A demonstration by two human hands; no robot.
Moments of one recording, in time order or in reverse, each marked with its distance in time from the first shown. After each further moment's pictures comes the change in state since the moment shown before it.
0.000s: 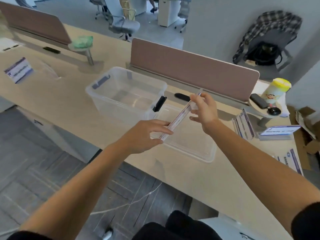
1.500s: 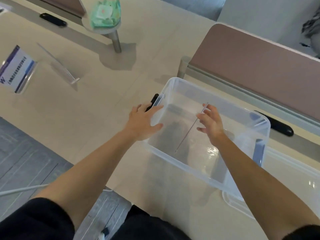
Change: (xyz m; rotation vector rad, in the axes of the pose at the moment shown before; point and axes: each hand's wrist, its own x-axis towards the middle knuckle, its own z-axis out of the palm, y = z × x) left_hand 0.167 -0.443 -0.277 0.378 -0.022 -0.530; right_hand 0.301 0.085 0.378 0.030 -0.123 0.302
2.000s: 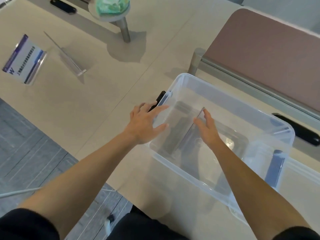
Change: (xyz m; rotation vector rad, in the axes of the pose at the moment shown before) left_hand -0.003 0.004 -0.005 -0.038 0.004 -0.013; right_hand 0.048 0.051 0.016 -0.363 -0.119 0.019
